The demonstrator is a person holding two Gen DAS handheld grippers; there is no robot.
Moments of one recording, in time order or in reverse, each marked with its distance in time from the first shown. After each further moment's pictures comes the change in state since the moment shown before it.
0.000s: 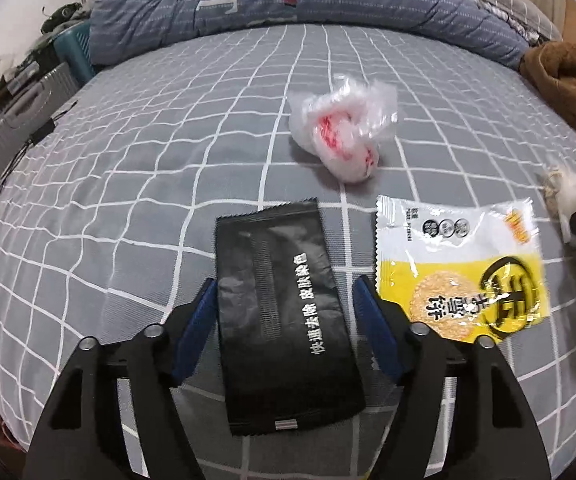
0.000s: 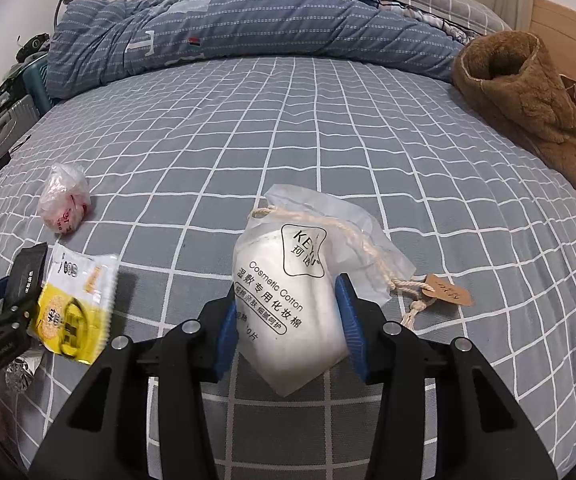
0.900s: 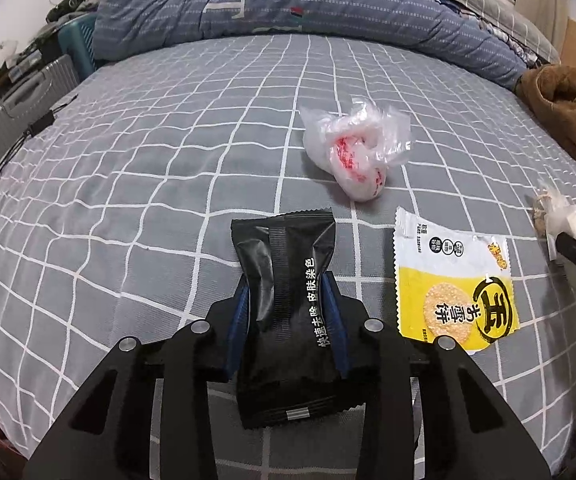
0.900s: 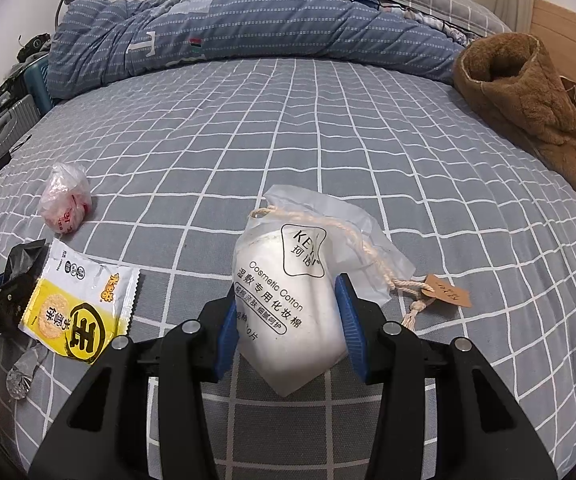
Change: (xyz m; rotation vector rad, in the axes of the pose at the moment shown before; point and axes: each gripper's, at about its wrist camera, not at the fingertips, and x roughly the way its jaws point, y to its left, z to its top) left arm -0.013 0.018 0.002 -0.050 -0.030 -0.061; right arm -0.002 0.003 0.000 -0.002 -0.015 0.001
